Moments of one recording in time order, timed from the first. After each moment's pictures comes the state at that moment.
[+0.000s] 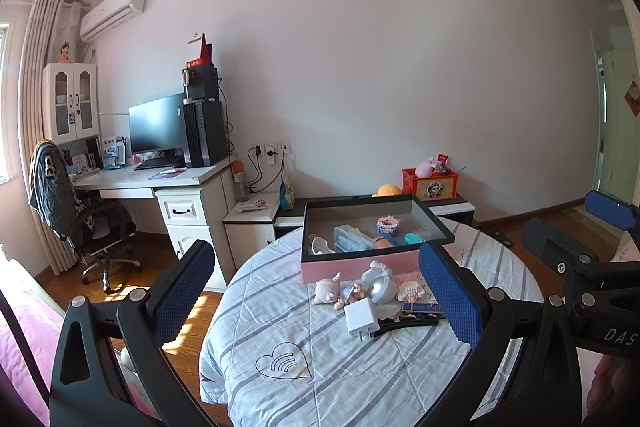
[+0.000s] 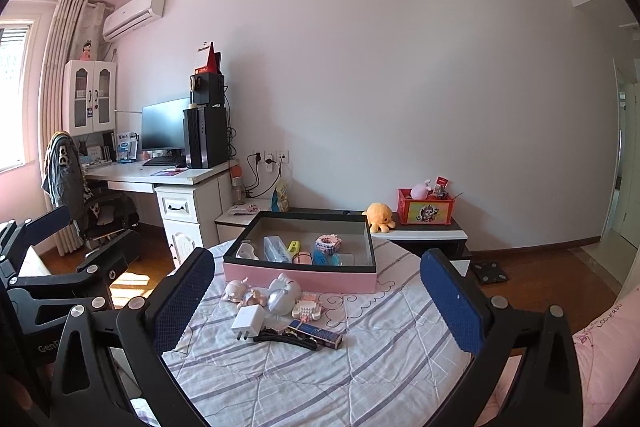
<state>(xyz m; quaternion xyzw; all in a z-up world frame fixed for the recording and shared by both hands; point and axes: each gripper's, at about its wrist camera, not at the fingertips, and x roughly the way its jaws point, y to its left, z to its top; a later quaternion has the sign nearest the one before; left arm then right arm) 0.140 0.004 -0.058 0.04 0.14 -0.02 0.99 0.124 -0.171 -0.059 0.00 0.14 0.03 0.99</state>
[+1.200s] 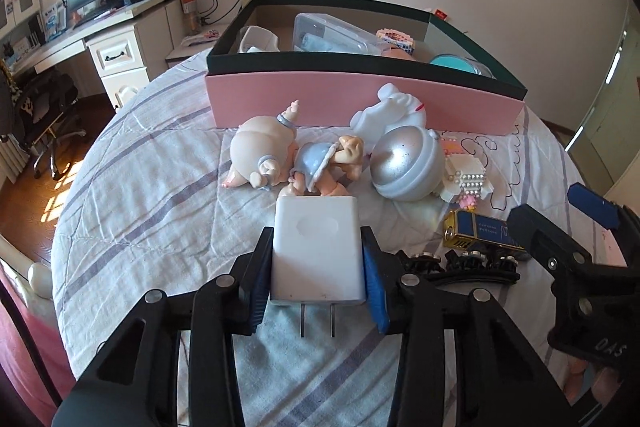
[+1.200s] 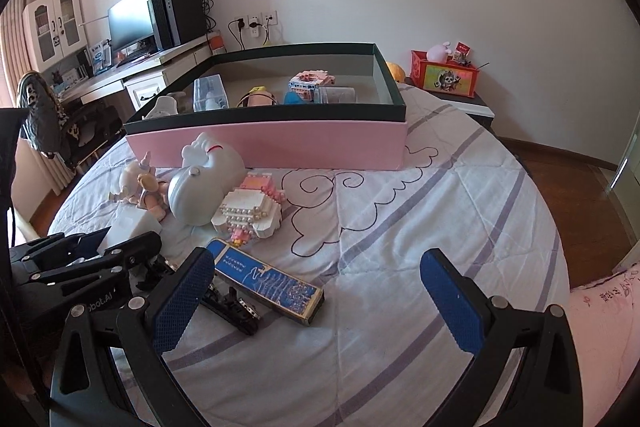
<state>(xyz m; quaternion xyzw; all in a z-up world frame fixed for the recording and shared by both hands) 0.334 -0.019 -0.229 -0.01 0.42 -0.06 0.90 0.305 -0.194 -0.213 0.00 0.37 0.05 0.93</state>
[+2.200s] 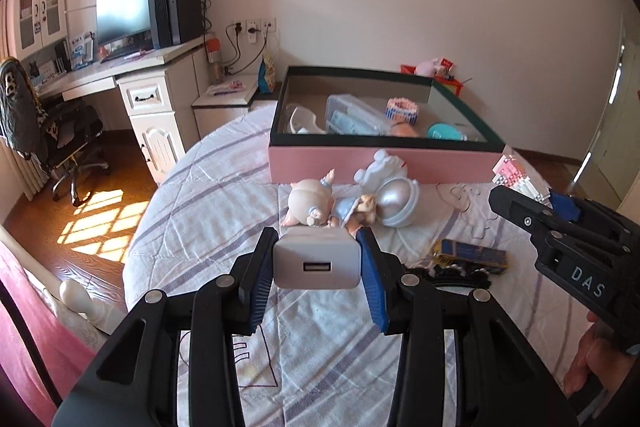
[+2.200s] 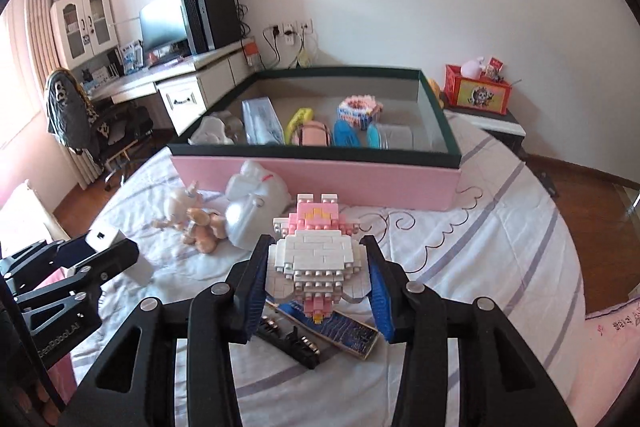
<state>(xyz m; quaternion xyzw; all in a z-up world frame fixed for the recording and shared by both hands) 0.274 0.008 -0.166 -0.01 0.33 -0.04 0.94 0.286 -0.178 -0.171 0.02 0.32 0.11 0.94</state>
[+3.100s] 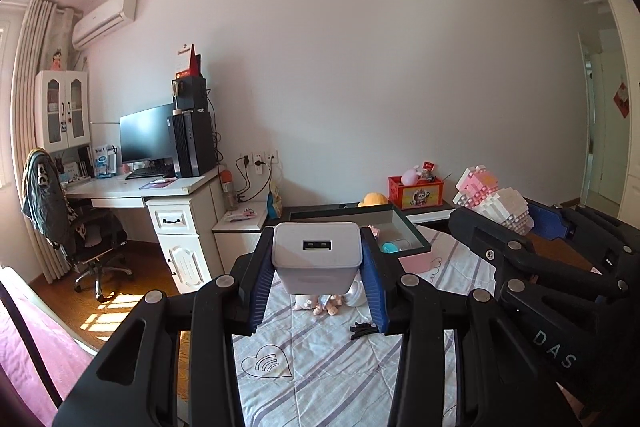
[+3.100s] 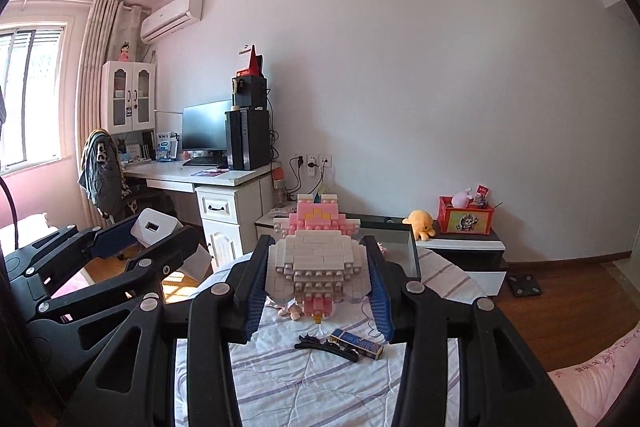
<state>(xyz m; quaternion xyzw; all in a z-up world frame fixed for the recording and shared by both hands) 0.104 -0.017 -0.037 0.04 0.11 -0.04 0.99 0.118 -0.148 -0.047 -0.01 0.12 0.12 0.99</state>
